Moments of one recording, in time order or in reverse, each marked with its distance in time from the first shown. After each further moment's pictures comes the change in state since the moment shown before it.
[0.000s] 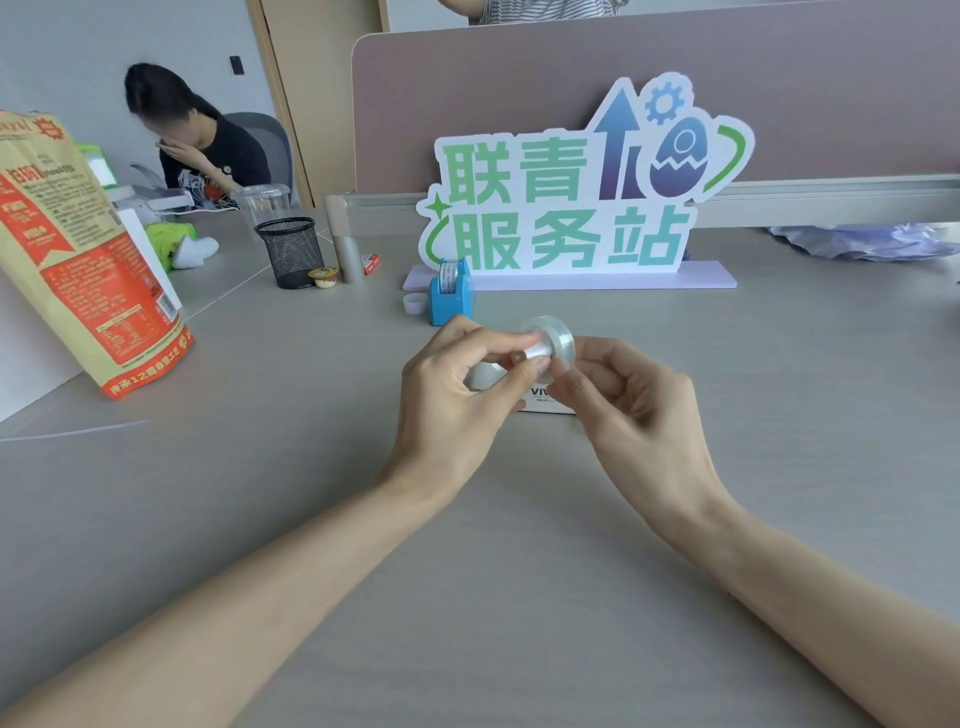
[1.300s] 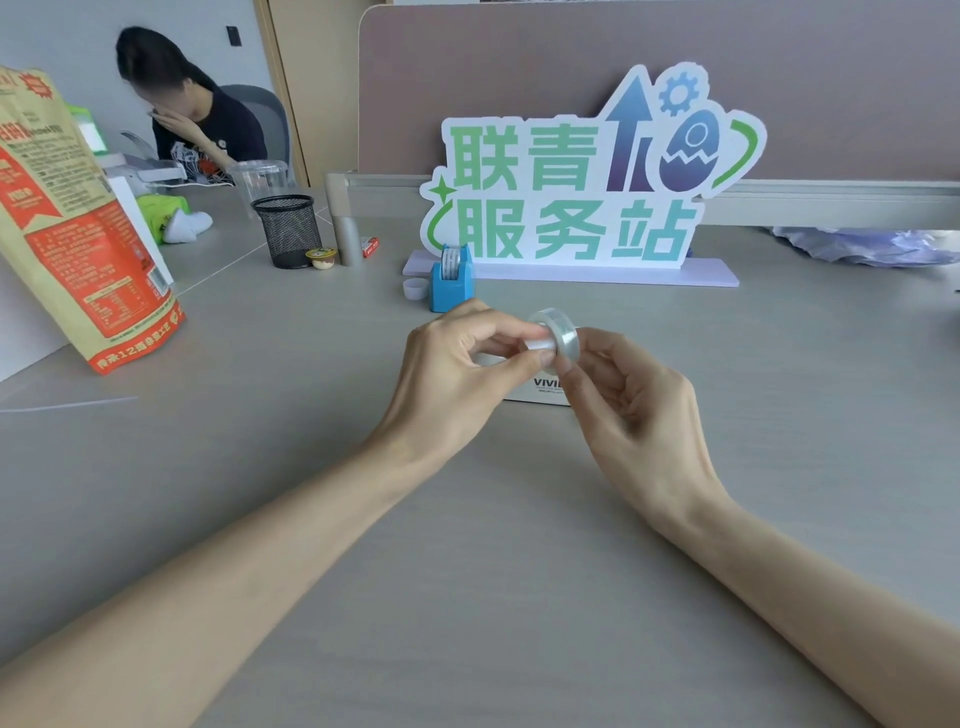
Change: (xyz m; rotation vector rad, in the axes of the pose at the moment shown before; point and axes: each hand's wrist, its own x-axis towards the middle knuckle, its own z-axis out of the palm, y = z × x) left_hand 0.013 -0.002 -0.007 0.047 -0.121 -0.087; right_hand 0.003 0.012 0.001 -0.219 -0.022 -0.147
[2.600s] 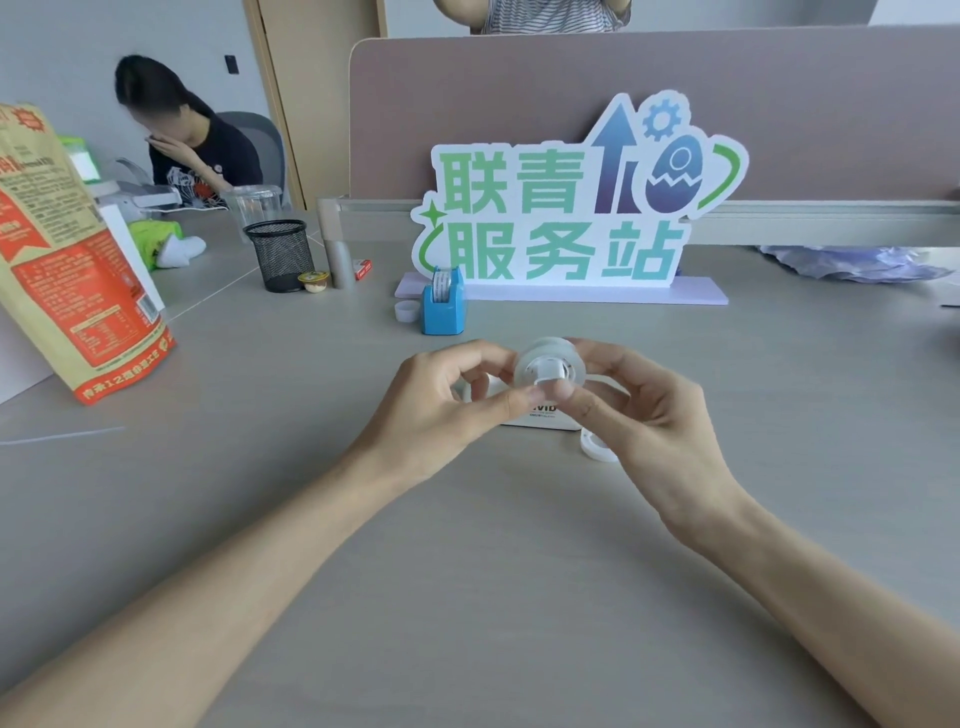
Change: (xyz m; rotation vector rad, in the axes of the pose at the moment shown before) left_hand 0.001 0.003 -0.014 0.068 -0.226 -0.068; right_hand 0.010 -0.015 -0.017 0.328 -0.079 0.212
